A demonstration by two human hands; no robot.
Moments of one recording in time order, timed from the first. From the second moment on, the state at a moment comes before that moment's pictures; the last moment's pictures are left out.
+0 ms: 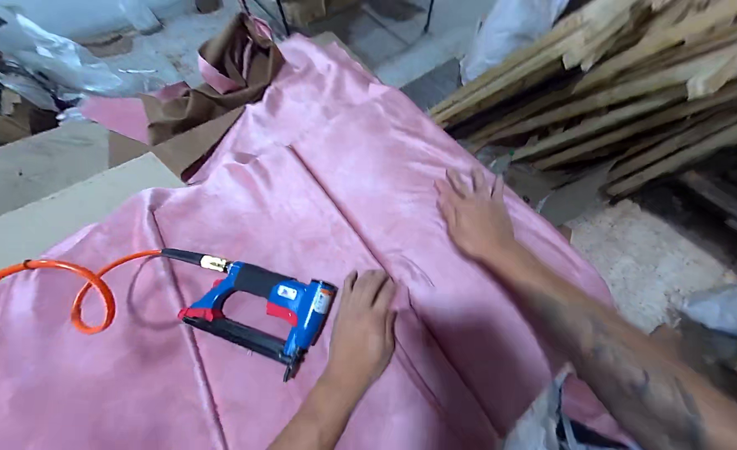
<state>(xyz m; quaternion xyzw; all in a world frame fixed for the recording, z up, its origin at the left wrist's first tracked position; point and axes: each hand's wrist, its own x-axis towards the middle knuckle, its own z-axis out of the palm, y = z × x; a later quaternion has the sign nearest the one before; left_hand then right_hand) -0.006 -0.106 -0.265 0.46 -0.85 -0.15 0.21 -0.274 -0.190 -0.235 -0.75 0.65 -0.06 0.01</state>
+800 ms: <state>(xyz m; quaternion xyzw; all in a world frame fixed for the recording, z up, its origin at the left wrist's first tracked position) -0.042 -0.152 -0.268 0.61 -0.76 -0.10 0.19 -0.156 -0.360 -0.250 -0.86 0.50 -0.07 0.03</state>
